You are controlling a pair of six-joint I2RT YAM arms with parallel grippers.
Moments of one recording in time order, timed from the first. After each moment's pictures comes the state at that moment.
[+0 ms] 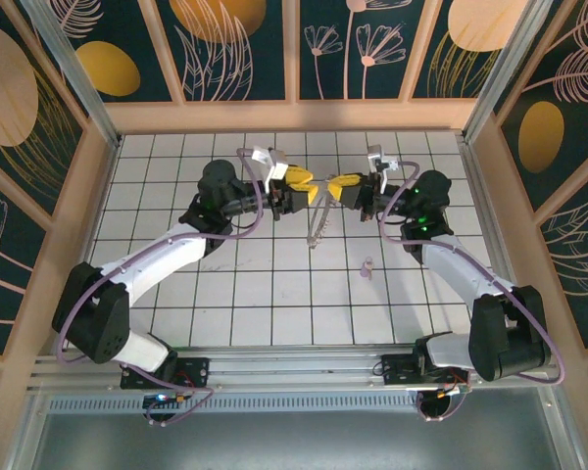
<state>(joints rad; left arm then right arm) -0.59 1.48 1.01 0.54 0.70 -0.22 0.26 1.30 0.78 0.79 -1.10 0.53</state>
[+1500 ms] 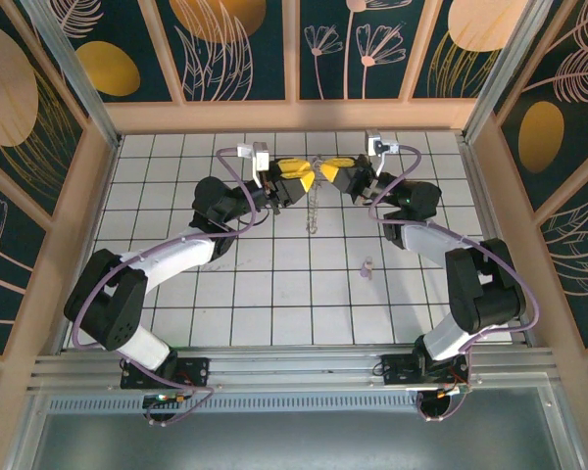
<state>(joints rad) -0.59 1.57 0.94 1.06 0.67 -0.63 0.31 1.59 0.86 1.49 -1.02 1.10</state>
